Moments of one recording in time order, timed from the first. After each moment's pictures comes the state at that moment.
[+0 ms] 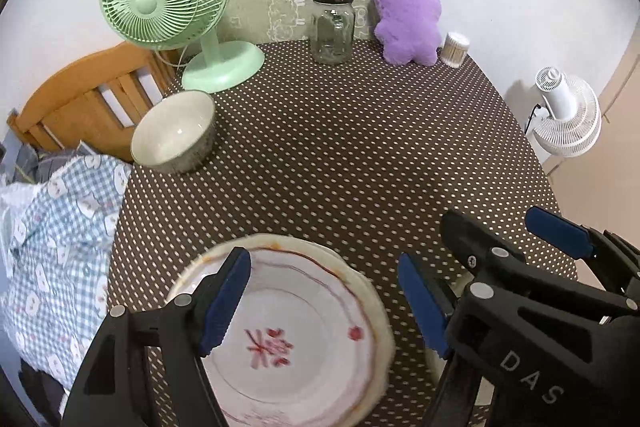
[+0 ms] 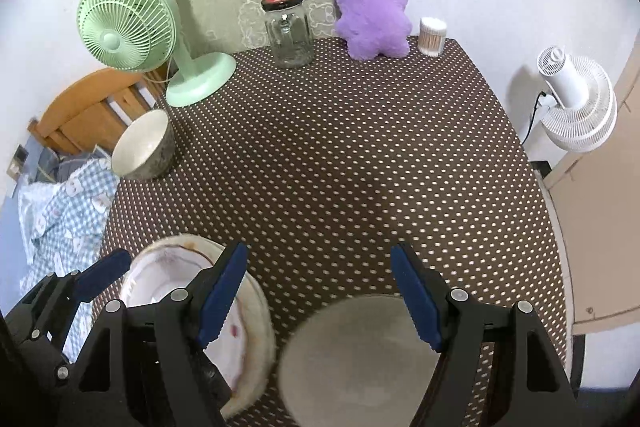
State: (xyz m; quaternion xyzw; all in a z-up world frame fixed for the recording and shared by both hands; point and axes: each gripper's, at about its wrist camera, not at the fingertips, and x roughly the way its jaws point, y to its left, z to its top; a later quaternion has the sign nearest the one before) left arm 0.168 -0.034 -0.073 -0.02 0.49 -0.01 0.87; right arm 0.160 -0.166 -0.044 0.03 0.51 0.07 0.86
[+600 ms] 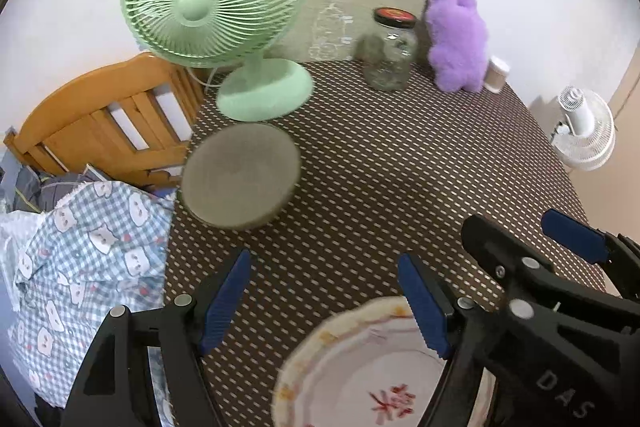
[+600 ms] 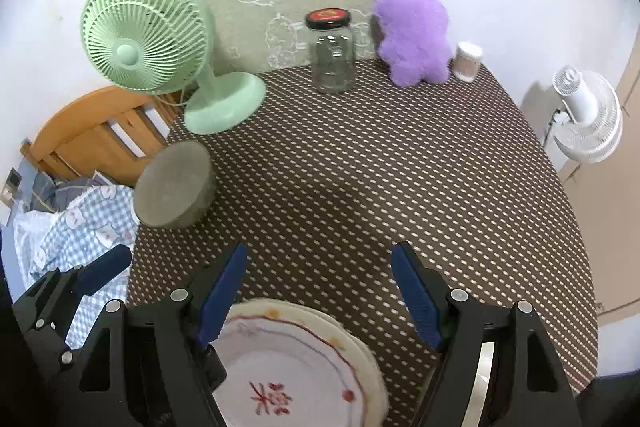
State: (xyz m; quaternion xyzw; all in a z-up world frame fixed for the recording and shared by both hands) left arm 0.215 0.067 -0.073 -0.01 0.48 -0.01 0.88; right arm 0.199 -0.064 -0.039 0.03 0.48 0.07 0.87
